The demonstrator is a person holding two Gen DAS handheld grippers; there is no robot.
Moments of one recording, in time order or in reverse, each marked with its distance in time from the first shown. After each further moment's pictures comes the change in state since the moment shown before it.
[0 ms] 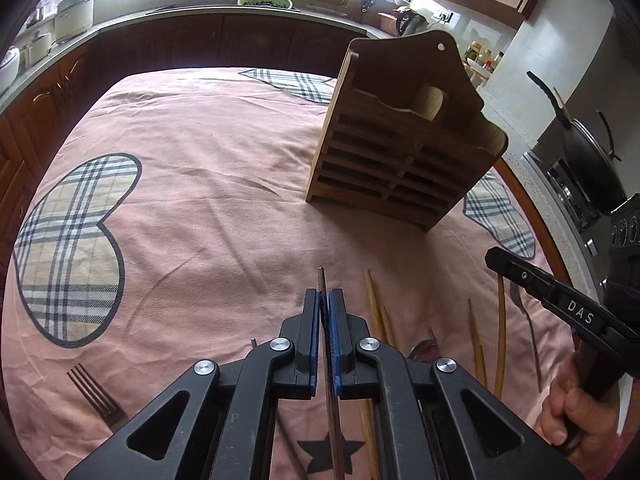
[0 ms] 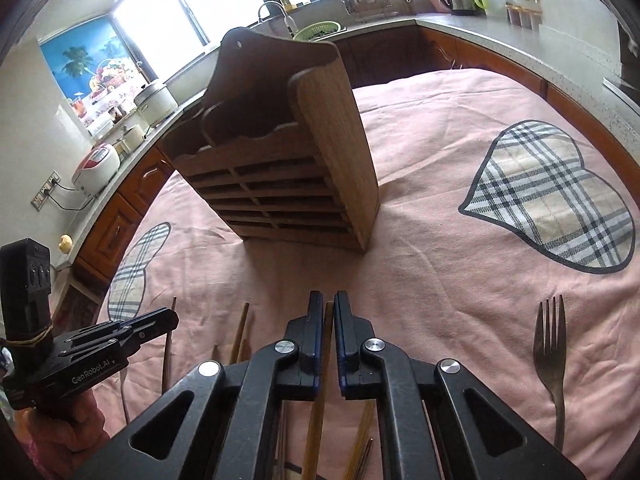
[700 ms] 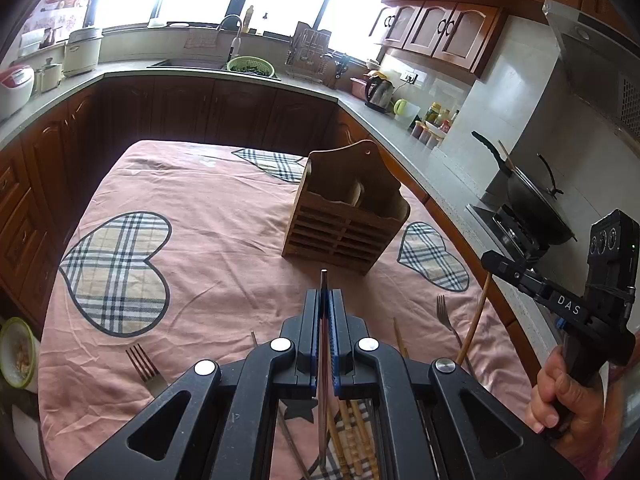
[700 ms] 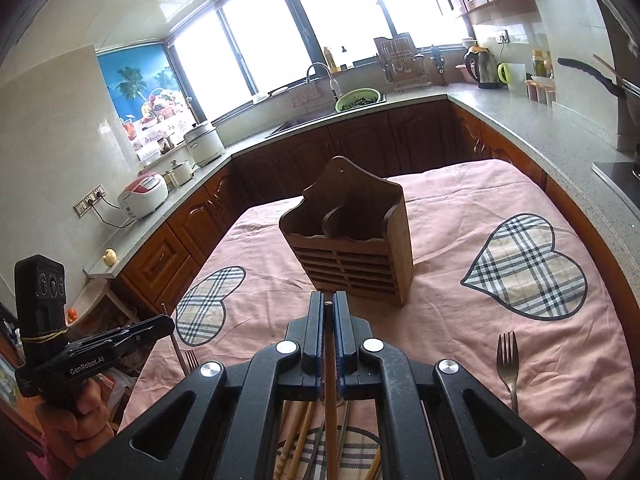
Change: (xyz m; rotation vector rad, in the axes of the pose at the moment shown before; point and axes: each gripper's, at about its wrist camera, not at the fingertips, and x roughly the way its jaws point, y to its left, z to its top) left arm -0.154 -0.001 -0.041 0.012 -0.221 -0.095; right arm -0.113 0.051 0.005 -0.100 -0.201 0.068
